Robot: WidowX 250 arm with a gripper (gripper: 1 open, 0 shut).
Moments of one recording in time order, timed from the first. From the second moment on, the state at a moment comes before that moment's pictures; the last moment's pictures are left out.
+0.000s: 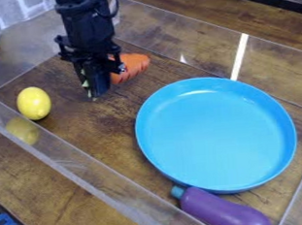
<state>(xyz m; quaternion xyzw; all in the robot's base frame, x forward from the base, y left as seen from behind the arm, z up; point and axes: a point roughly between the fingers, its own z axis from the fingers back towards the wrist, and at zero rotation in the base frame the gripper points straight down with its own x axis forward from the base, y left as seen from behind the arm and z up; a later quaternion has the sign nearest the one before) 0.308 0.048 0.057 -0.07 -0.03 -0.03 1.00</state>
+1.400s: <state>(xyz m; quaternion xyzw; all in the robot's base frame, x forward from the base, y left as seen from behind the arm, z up) 0.283 0.093 0.045 -0.05 0.00 -0.10 0.99</state>
